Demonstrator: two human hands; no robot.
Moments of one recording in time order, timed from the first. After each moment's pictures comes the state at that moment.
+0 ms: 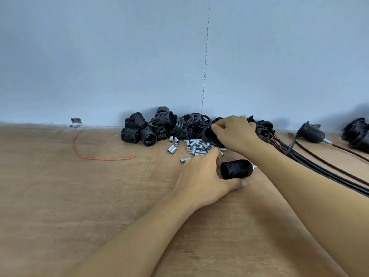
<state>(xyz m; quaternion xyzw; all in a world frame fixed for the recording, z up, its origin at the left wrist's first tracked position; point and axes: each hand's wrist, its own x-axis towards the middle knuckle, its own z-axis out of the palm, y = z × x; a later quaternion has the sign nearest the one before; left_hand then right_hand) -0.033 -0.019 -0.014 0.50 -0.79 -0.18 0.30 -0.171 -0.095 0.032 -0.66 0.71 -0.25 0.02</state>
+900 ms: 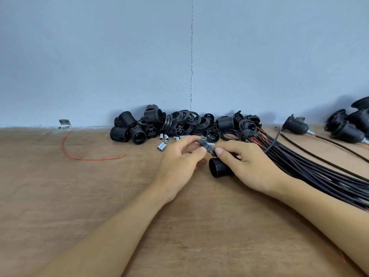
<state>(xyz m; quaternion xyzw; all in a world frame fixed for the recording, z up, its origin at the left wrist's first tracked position) -0.016 -0.018 -0.005 0.41 -0.61 -0.48 0.48 -0.203 0.007 0.003 -0.77 0.52 -0.36 0.13</state>
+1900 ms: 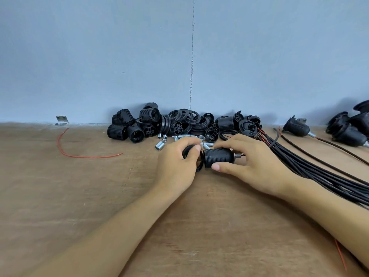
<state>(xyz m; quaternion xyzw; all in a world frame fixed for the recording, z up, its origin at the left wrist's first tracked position) -0.025 -0.019 -0.013 0.46 -0.66 -0.30 0.51 -0.222 0.008 0.007 -0.79 0.51 -0.33 0.09</state>
